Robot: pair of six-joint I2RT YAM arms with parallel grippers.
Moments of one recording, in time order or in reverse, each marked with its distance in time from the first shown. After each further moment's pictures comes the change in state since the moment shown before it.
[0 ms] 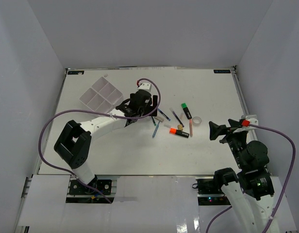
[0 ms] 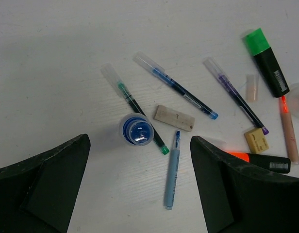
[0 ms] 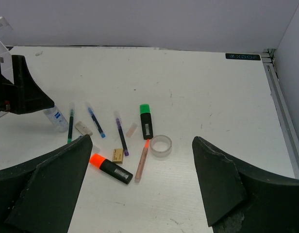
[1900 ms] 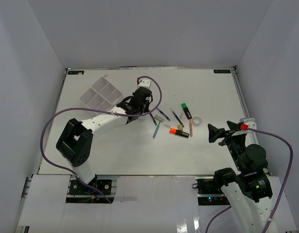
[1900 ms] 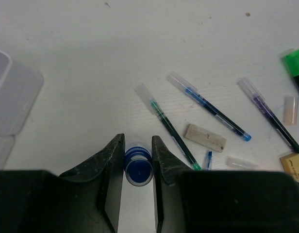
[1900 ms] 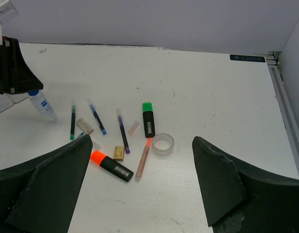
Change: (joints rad) left arm 0.008 0.055 0.043 -0.006 -0.127 0.069; right arm 0.011 -0.069 -0.058 0.007 -0.013 -0.013
